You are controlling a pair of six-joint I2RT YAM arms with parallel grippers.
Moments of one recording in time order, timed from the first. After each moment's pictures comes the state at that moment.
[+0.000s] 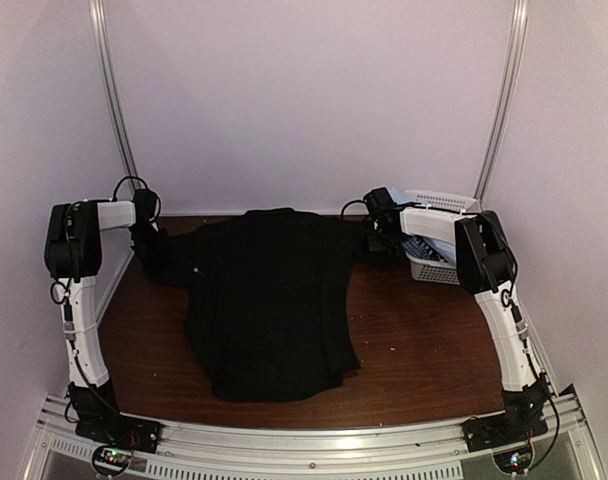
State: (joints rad) left arm 0.04 2.24 1.69 -0.55 -0.06 -0.34; right arm 0.41 2.50 2.07 -0.55 0.38 0.25
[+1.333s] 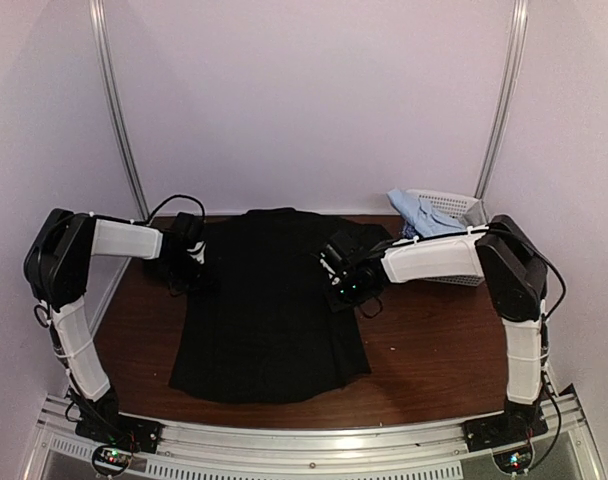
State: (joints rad) left arm -0.33 1.90 1.18 -0.40 0.10 -0.41; right arm 0.81 2.07 1.46 -0.44 0.17 0.34
